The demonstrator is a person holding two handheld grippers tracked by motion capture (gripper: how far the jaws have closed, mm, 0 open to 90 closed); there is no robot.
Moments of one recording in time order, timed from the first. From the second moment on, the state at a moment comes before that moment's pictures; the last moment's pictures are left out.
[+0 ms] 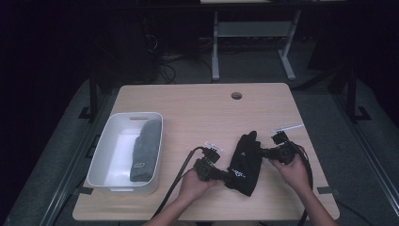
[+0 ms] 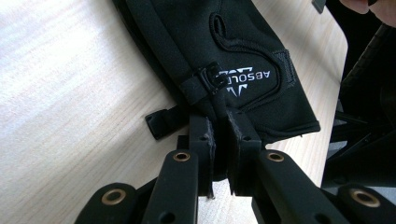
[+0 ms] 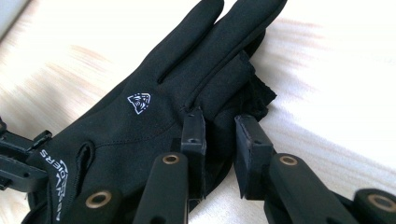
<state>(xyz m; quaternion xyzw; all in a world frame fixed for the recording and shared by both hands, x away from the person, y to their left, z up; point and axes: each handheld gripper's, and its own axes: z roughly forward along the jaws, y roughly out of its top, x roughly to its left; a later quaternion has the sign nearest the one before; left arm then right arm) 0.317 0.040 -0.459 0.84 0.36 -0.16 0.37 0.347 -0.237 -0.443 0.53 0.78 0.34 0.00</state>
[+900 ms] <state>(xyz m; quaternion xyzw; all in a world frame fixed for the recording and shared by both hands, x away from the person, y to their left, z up) 0.320 0.068 -0.436 0.83 0.37 -0.14 0.39 0.355 -0.225 -0.409 0.51 0.76 0.40 -0.03</state>
